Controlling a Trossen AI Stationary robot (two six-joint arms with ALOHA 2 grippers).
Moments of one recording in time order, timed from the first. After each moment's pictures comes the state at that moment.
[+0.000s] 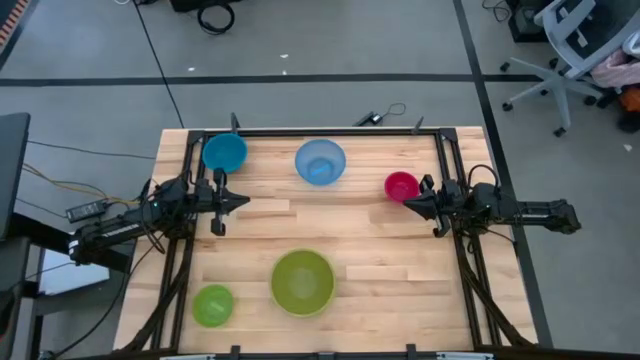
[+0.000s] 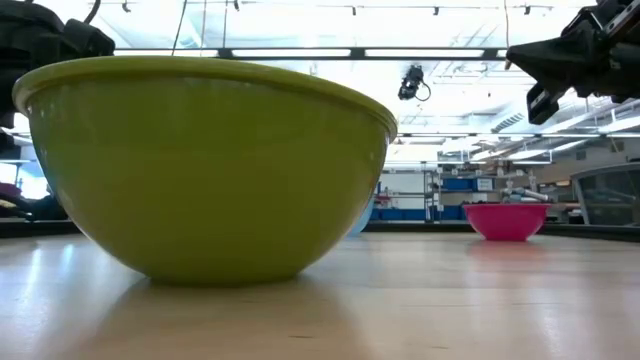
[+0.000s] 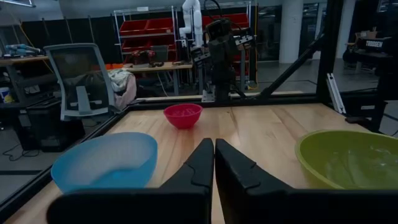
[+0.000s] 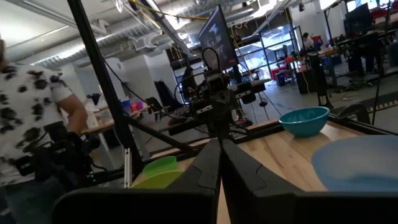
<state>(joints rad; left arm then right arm) 0.35 0.01 0.01 0.06 0.28 0.06 -0.06 0.03 0.01 0.22 -0.05 0.33</state>
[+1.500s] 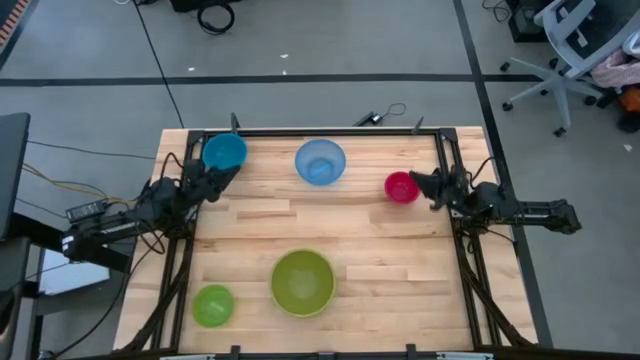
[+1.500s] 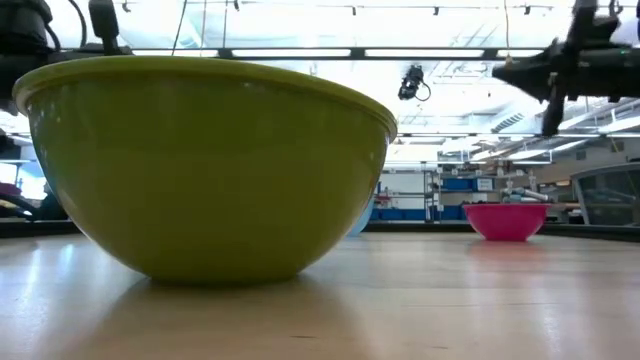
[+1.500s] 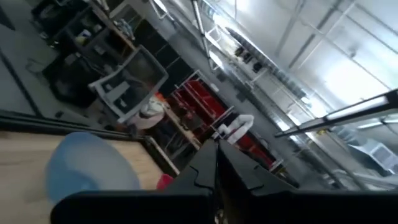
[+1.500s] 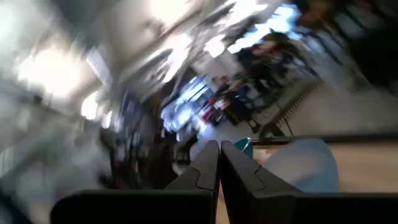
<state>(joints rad) 0.33 0.14 0.03 0.39 -0.15 -0.84 -0.06 0.04 0.01 0.28 0.44 0.67</state>
